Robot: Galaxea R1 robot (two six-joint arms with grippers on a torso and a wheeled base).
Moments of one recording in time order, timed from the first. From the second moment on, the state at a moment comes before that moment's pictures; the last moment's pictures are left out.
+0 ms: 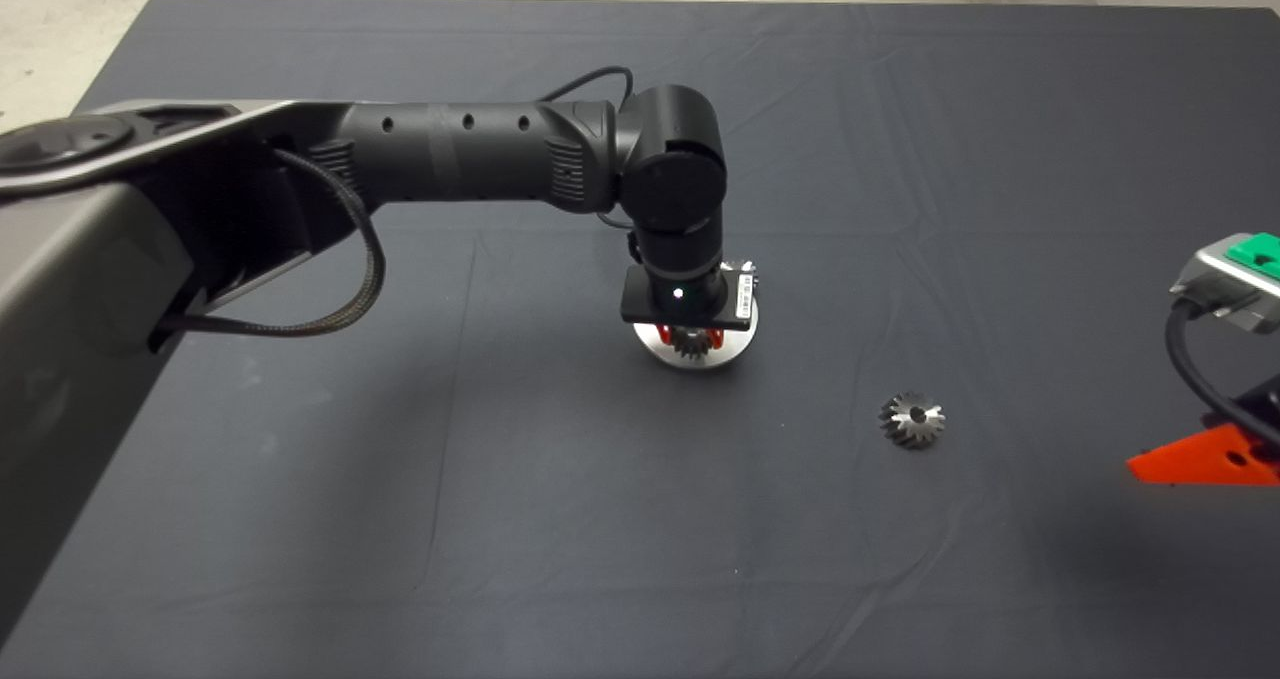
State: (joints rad) left arm -0.39 2.96 -1.39 0.31 1.37 -1.41; right arm 0.83 1.94 -0.39 0.12 -1.47 1.21
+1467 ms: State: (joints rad) left arm -0.39 2.96 -1.39 0.34 1.35 -1.41; right arm 0.83 1.93 -0.39 0.12 -1.47 1.21
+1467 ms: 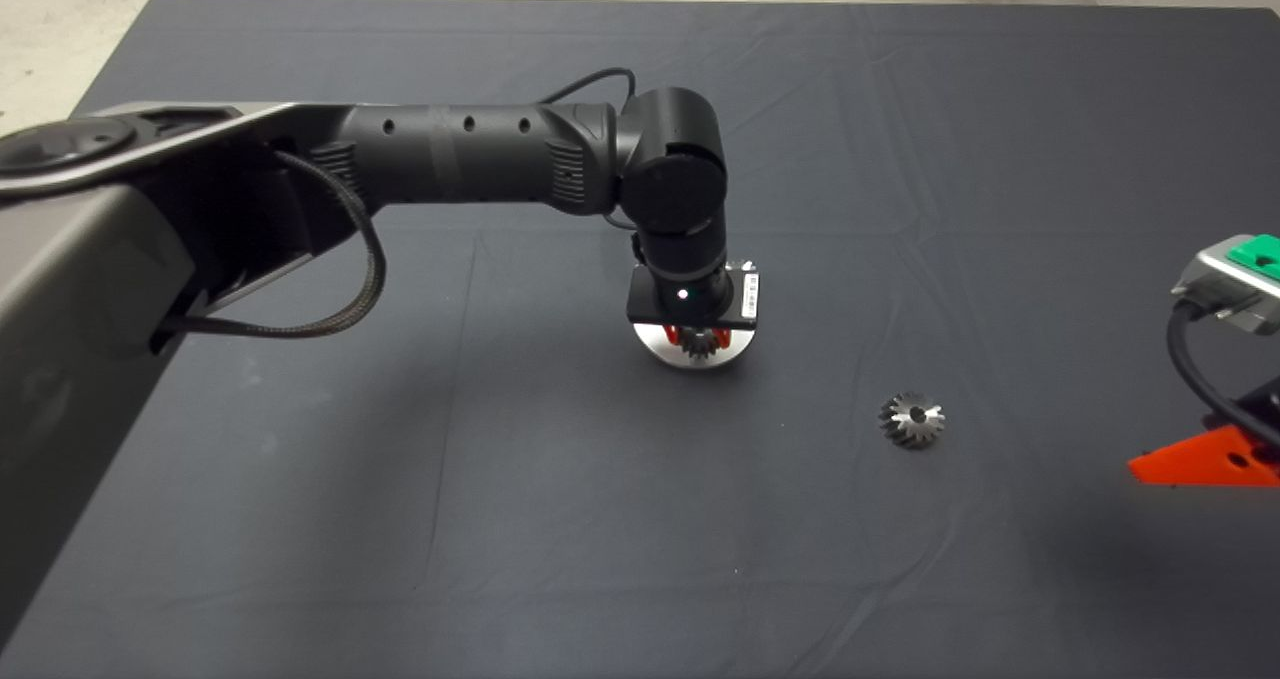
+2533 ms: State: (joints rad) left arm -0.39 2.96 -1.35 0.37 1.38 -1.41; right arm 0.83 1.93 -0.39 0.12 -1.47 1.21
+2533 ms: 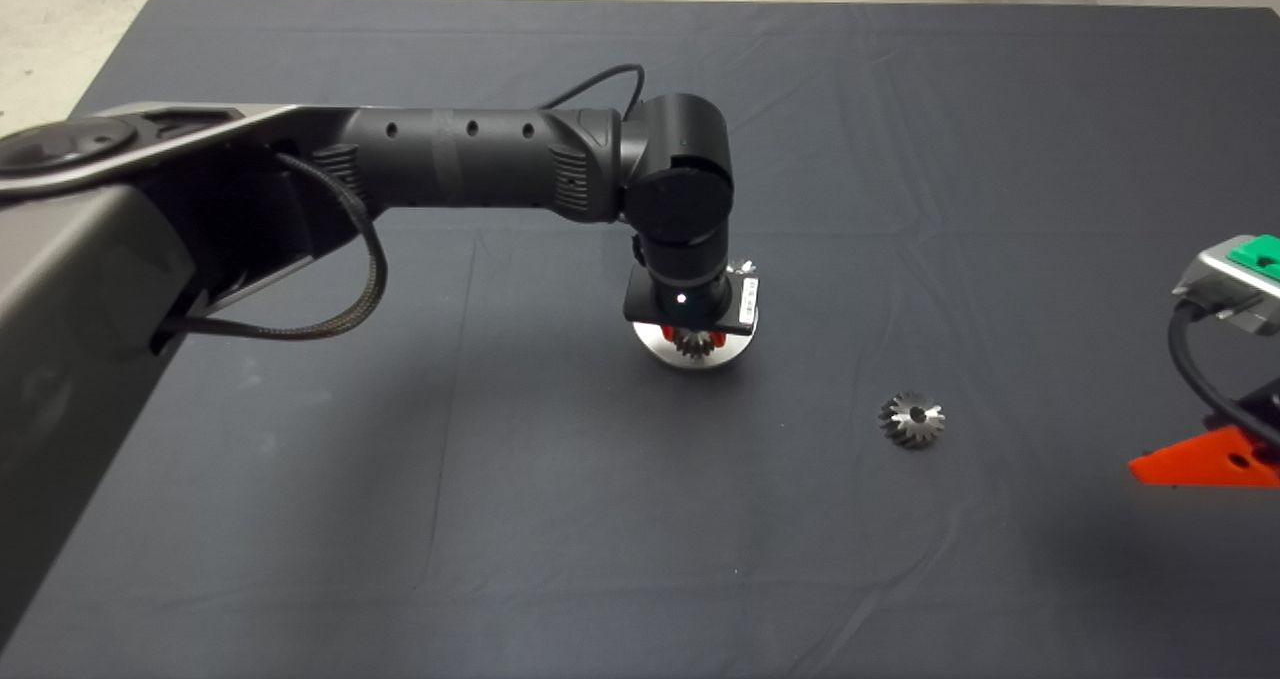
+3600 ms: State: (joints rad) left arm -0.38 2.96 -1.32 0.47 1.38 -1.41; right arm 0.83 1.93 -0.38 0.12 -1.47 1.21
